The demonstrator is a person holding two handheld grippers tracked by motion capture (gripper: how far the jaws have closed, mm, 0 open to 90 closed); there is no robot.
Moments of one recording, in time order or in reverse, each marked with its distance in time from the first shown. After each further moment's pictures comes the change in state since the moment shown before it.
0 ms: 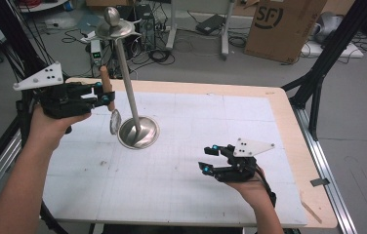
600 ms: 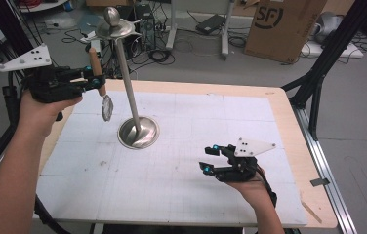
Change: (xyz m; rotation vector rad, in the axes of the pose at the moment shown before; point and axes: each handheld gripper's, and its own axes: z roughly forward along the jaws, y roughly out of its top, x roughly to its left) left arm 0.021 0.020 -0.010 -0.008 0.071 -0.011; right arm 0.000 0.000 -0.002 -0.001 0.004 0.007
